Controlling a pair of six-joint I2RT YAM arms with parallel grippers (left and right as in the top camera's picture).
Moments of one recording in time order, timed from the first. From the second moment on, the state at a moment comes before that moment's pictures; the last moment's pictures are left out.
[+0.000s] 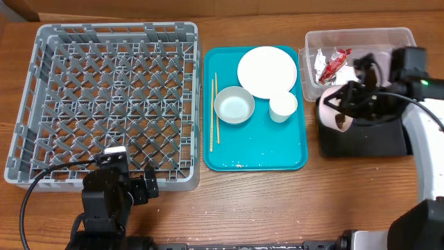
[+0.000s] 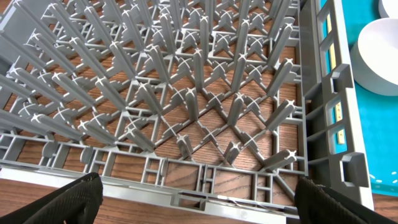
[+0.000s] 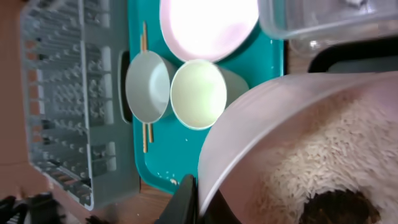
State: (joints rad) left arm -0.01 0.49 0.69 -0.95 -0.13 -0.10; right arm -0.21 1.56 1.31 -1.02 -0.72 0.03
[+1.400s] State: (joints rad) left arm -0.01 0.49 0.69 -0.95 -0.13 -0.10; right arm -0.62 1.80 1.06 -0.51 -1.55 0.46
